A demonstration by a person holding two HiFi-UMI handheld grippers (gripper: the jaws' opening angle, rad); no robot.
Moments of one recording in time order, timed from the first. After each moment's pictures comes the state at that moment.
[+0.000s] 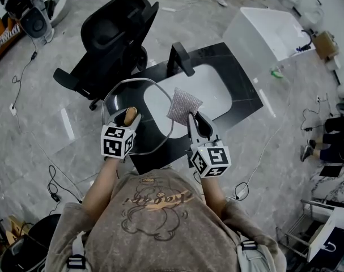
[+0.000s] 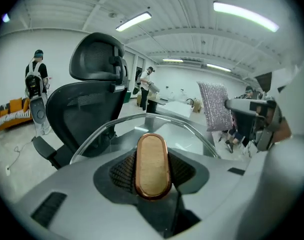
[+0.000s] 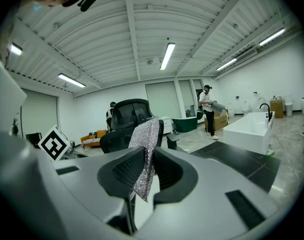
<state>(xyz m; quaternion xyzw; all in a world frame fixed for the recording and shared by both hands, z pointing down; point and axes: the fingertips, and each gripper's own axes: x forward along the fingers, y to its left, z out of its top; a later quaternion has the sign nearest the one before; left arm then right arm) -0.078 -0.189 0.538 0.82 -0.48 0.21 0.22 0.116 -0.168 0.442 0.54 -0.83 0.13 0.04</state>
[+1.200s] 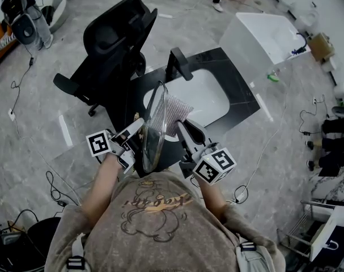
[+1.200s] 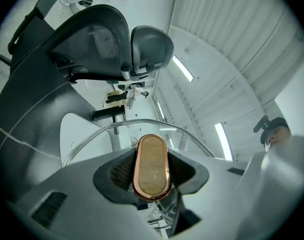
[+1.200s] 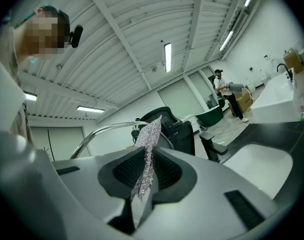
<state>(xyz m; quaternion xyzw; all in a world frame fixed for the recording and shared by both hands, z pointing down) -0.048 -0.162 0.467 0.76 -0.20 -0.26 0.57 0.067 -0.139 0.399 0.40 -0.89 0.21 -0.08</state>
